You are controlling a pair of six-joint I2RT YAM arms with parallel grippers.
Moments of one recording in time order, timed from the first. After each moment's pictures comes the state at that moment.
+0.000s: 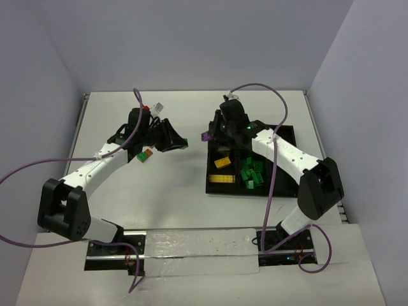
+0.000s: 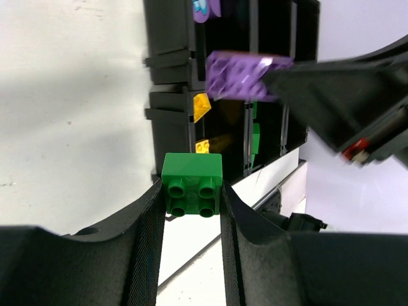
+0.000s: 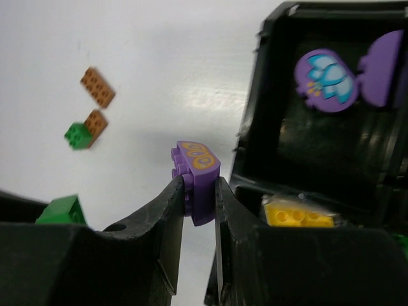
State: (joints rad) left arm -0.42 1.42 1.03 -0.23 0.45 -0.77; right arm 0.57 1.58 1.27 -0.34 0.05 0.62
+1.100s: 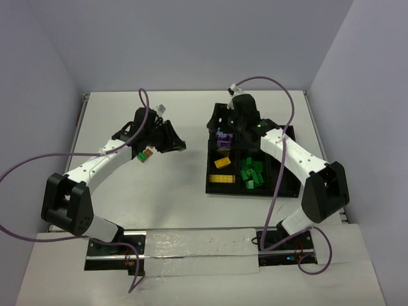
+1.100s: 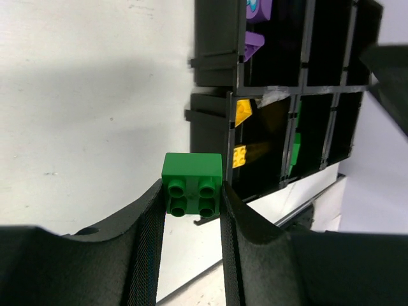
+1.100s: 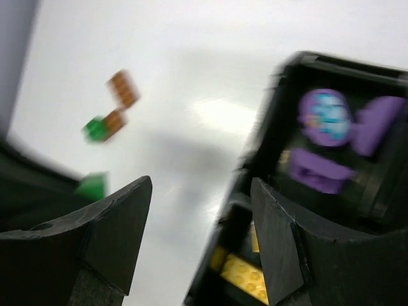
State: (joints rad) left arm -0.45 1.47 1.09 -0.35 0.31 -0.73; right arm 0.47 1.54 1.25 -0.25 -0.07 0.47
